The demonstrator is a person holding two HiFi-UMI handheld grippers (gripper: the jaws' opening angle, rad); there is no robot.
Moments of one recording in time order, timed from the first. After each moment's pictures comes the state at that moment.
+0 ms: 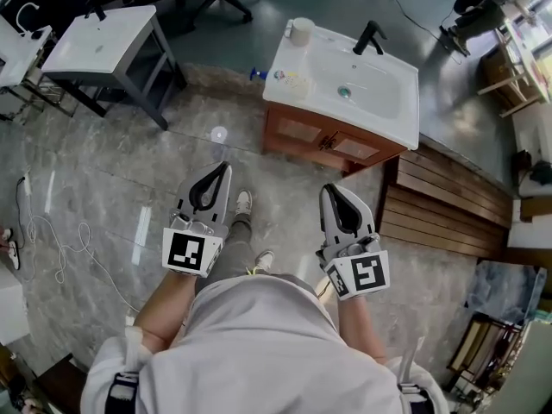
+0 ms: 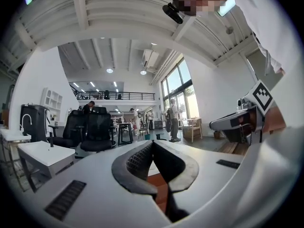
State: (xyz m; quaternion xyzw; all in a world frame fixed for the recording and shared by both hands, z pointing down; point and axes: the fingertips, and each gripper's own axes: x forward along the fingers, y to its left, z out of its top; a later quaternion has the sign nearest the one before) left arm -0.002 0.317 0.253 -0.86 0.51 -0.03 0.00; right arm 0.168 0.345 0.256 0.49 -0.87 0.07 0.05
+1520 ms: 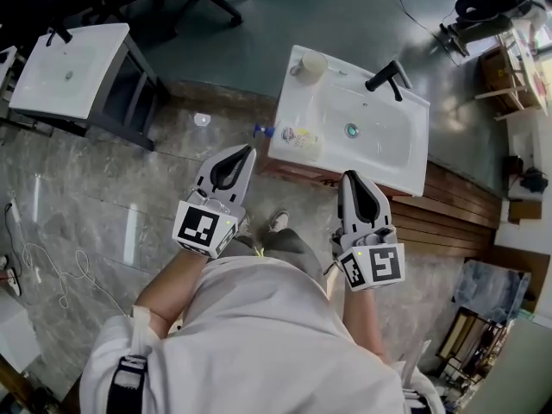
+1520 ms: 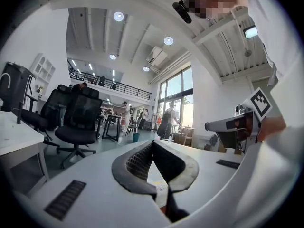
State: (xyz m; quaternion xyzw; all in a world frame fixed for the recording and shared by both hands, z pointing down) left arm -0.033 -0.025 0.281 -0.90 0.43 0.01 -0.08; right arm 0.124 0.016 0.249 0.55 -0.83 0.07 0.07
